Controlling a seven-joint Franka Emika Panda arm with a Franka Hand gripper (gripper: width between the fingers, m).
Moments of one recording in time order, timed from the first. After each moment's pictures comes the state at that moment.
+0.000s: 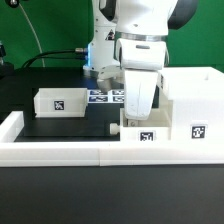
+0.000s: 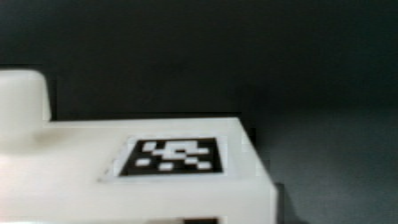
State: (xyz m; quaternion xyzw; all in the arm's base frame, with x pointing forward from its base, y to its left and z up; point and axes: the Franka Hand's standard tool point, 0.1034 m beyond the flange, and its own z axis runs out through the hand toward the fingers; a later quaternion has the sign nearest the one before) arm 0.540 0.008 0.012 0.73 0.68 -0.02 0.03
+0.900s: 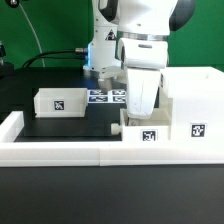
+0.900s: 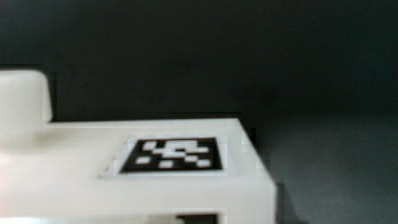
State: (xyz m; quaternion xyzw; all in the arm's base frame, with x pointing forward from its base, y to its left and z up) arm 0.540 0.009 0.011 0.72 0.69 -0.02 0.04
